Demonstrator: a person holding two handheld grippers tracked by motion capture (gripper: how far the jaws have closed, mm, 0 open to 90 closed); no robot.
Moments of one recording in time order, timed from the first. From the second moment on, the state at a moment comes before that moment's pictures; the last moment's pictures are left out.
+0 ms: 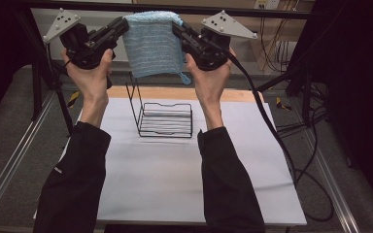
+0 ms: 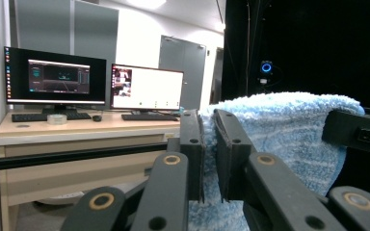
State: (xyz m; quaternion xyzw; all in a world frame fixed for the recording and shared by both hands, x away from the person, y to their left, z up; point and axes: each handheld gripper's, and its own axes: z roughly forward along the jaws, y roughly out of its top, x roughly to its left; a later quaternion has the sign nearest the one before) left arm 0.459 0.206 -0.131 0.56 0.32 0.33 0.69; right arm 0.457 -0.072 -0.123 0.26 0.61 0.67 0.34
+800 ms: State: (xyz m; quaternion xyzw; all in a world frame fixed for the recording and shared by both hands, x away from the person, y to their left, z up) left arm 0.503 0.208 -0.156 0.59 0.35 0.32 0.65; right arm 0.499 -0.065 -0.149 0.30 0.63 0.64 0.32
